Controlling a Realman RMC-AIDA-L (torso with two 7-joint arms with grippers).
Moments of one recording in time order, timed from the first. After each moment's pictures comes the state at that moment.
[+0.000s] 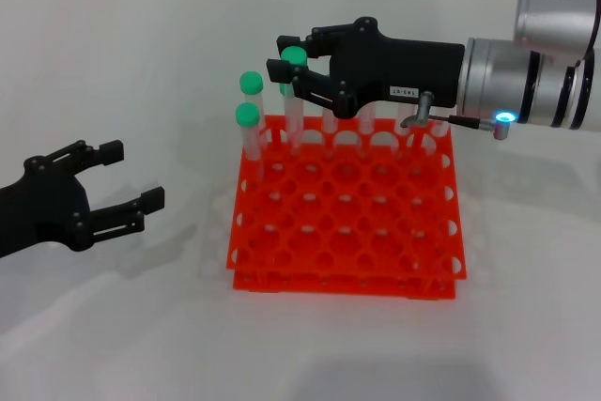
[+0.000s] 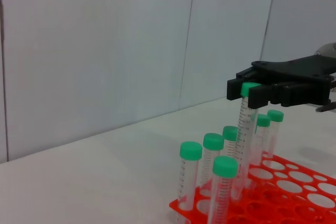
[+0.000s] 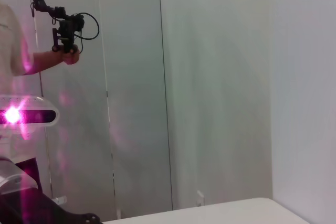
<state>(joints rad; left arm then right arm) -0.09 -2.08 0.92 0.99 1.69 1.50 -1.35 0.80 2.03 -1.57 -0.40 -0.97 -1.19 1.04</state>
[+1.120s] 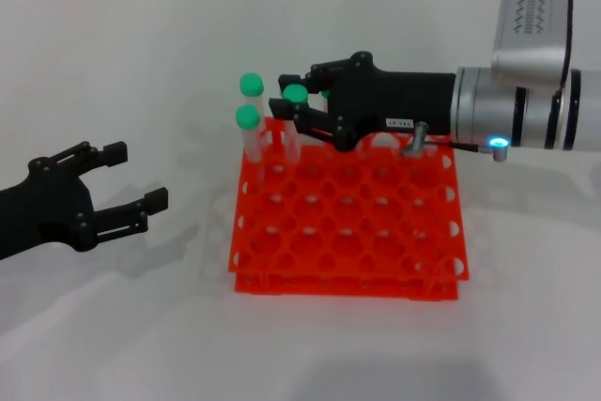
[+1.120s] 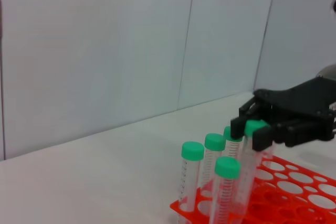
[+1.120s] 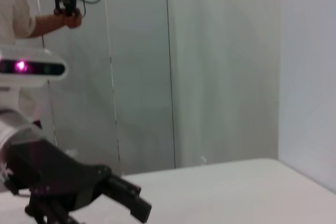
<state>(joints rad) -0.11 -2.08 0.92 0.97 1.69 1.50 -1.34 0.78 2.03 -1.67 -0.40 -0.97 -1.13 1.04</state>
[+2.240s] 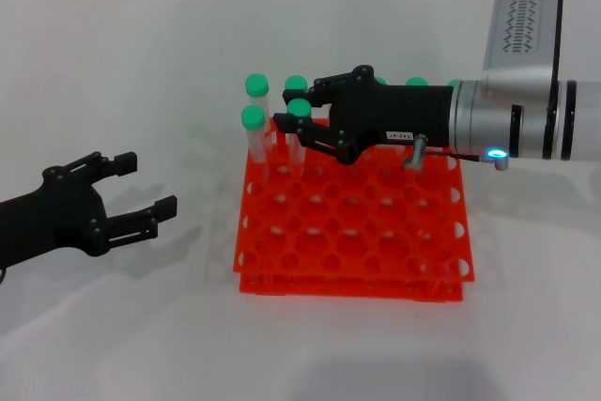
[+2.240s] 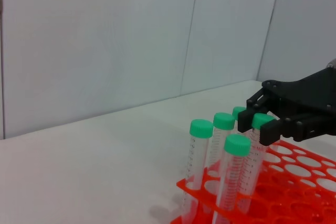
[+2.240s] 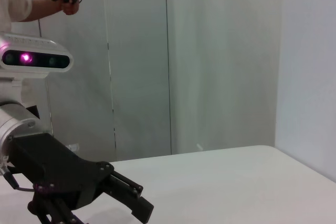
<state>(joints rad) -0.14 -2.08 0.92 0.89 1.72 1.46 -1.32 0.77 2.03 -1.72 -0.40 -0.95 -1.08 1.02</state>
